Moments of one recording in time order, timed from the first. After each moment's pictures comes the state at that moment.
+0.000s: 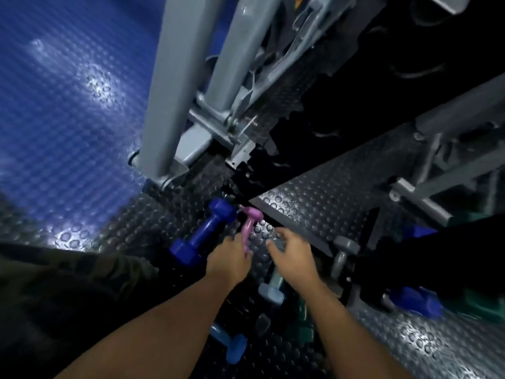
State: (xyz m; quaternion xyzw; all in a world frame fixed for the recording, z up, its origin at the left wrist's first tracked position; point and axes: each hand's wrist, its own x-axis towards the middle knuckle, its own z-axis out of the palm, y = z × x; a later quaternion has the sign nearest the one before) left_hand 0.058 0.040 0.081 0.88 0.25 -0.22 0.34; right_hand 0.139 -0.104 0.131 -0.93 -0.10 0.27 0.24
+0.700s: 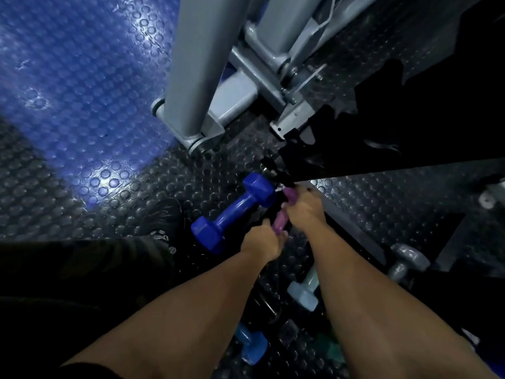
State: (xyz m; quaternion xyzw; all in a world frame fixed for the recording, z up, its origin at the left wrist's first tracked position) left_hand 0.096 0.041 -0.049 0.76 0.37 -0.30 0.44; right_hand 0.225 -0.011 -0.023 -0.92 -0.07 0.34 0.17
